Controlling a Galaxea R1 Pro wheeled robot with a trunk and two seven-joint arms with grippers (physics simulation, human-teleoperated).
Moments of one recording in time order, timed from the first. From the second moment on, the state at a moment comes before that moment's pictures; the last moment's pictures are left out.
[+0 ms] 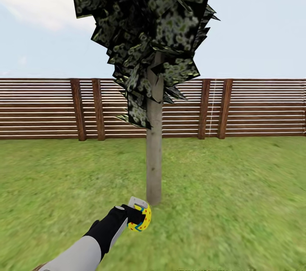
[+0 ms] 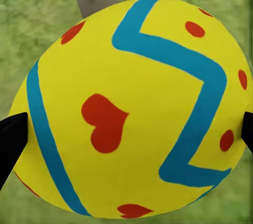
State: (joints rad) left arm -0.65 -0.15 -0.25 -0.44 -0.06 0.36 -0.07; right arm 0.04 -0.08 -0.58 -0.98 -0.23 0.37 0.47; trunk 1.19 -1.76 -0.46
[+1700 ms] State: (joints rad) left arm -0.65 -0.16 -0.25 -0.44 -0.06 0.36 -0.10; right arm 0.04 -0.08 -0.58 -0.97 -0.23 0.37 0.47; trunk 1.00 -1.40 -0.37
